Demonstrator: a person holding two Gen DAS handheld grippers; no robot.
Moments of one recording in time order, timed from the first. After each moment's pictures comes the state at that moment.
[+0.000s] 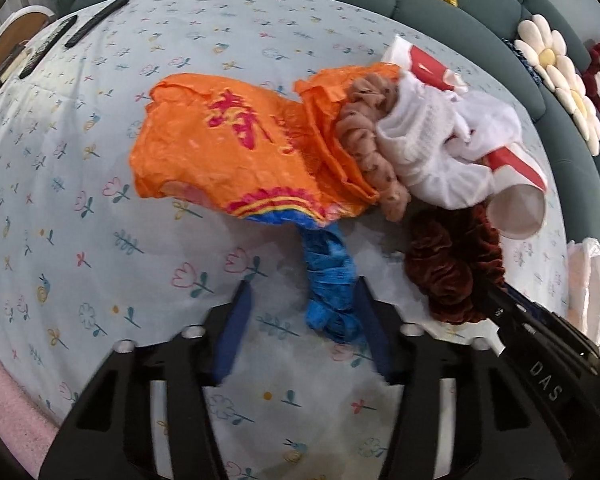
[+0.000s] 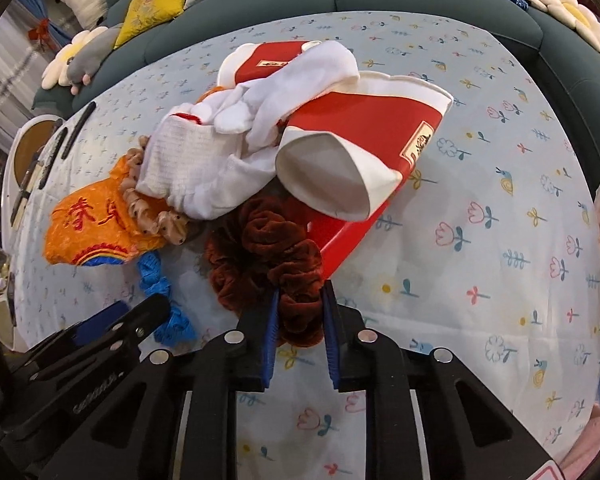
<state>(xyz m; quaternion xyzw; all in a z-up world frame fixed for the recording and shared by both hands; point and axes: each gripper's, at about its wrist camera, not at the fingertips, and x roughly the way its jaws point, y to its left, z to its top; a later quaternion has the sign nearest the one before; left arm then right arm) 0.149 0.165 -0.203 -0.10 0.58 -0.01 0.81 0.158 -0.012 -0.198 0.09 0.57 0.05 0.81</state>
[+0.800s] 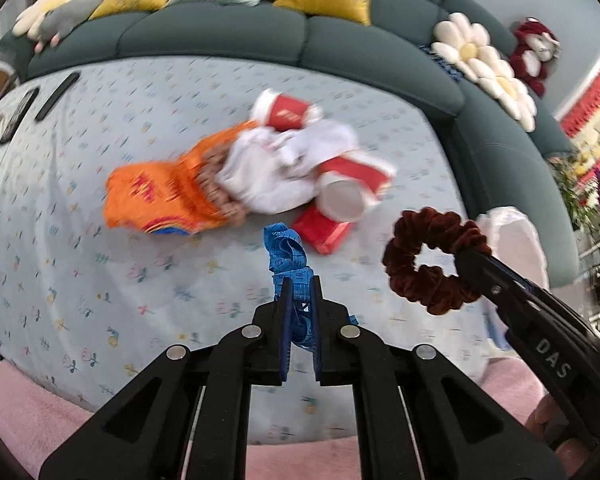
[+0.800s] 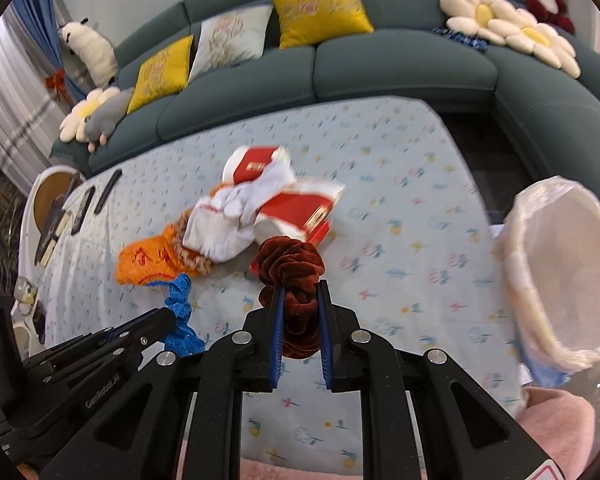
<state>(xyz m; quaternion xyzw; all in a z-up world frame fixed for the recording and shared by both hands) 0.101 0.089 -0.099 -0.07 0.51 -0.11 0.85 0.084 -0.081 -0.089 0.12 0.46 0.02 0.88</state>
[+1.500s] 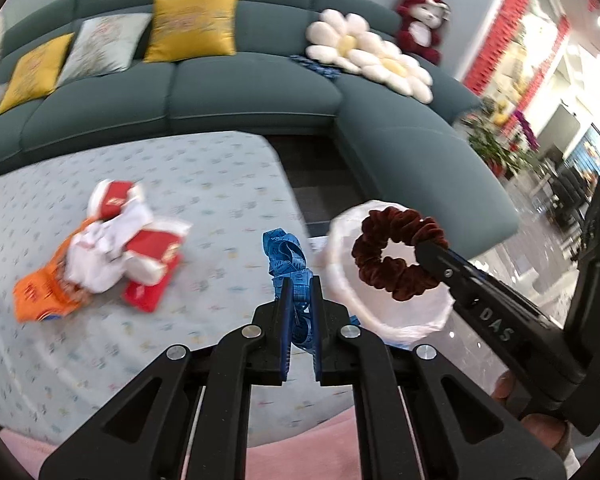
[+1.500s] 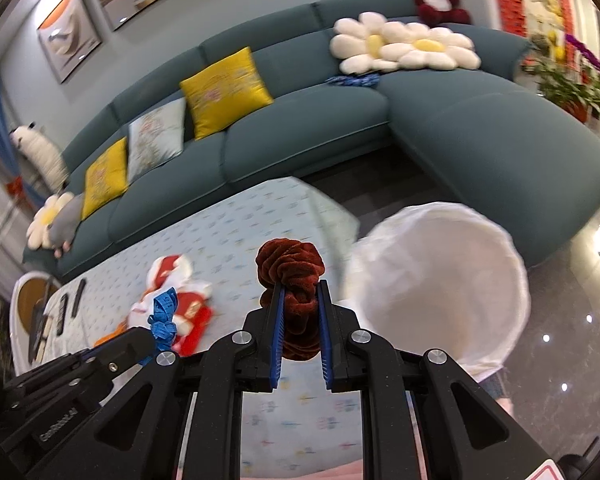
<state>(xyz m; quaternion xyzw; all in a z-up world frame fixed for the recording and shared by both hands) 0.078 -0.085 -0.020 -0.01 0.45 -0.27 0.85 0.022 -0.246 -0.034 0.21 0.37 -0.10 0.90</state>
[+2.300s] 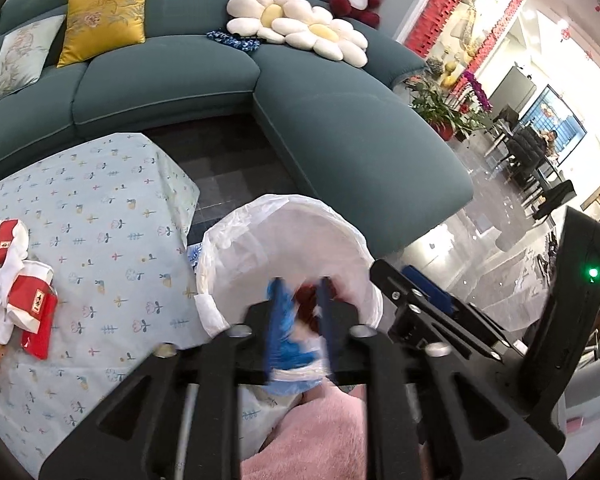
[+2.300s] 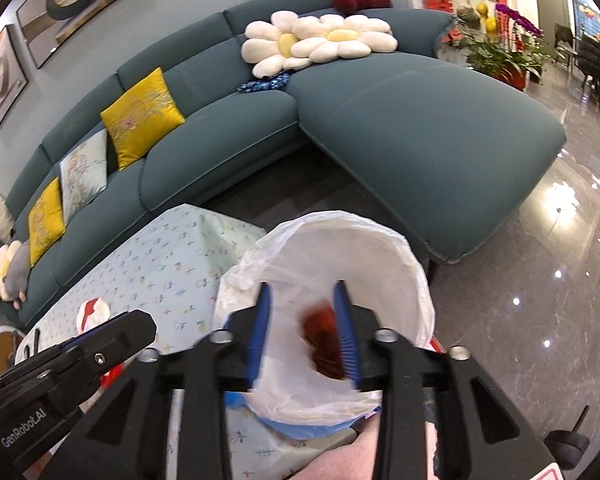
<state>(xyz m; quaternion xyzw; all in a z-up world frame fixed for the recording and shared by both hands) 0.095 -0.221 -0.037 0.01 0.48 -0.35 0.80 0.013 -0.359 -0.062 0.25 0.37 -0.22 0.87</state>
